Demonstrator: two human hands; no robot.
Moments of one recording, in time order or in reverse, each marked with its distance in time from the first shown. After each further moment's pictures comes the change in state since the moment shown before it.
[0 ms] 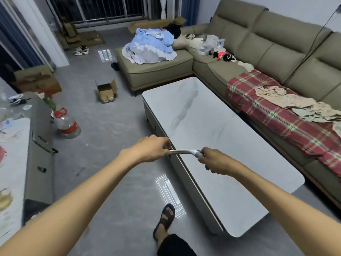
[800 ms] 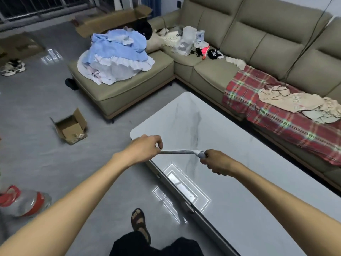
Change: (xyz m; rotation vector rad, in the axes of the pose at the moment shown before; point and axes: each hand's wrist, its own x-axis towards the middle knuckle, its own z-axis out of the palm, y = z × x) left_hand 0.492 -0.290 -0.264 -0.041 -0.150 0.127; right_hand 0.470 -0.213 -0.200 0.235 0.042 0.245
